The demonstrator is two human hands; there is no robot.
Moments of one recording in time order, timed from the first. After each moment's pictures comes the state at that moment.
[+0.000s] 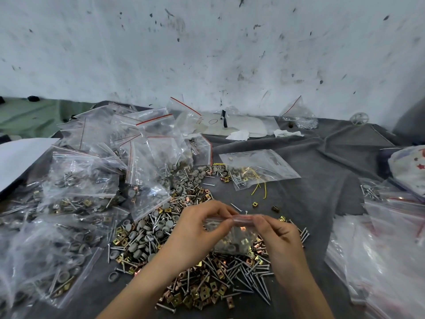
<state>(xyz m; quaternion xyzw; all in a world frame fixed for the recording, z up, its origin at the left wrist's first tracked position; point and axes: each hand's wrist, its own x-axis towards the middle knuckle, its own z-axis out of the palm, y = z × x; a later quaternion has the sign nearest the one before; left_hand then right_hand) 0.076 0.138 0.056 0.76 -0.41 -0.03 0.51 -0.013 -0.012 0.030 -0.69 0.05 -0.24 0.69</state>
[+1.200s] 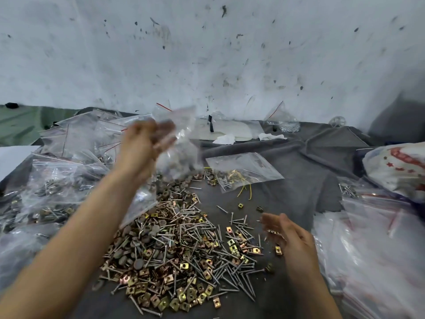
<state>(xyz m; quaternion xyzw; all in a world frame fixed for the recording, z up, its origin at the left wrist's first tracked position) 0.184 0.134 0.134 0.51 -0.14 -0.06 0.85 -0.031 -0.063 -0.005 -0.64 0.23 -0.29 0.68</state>
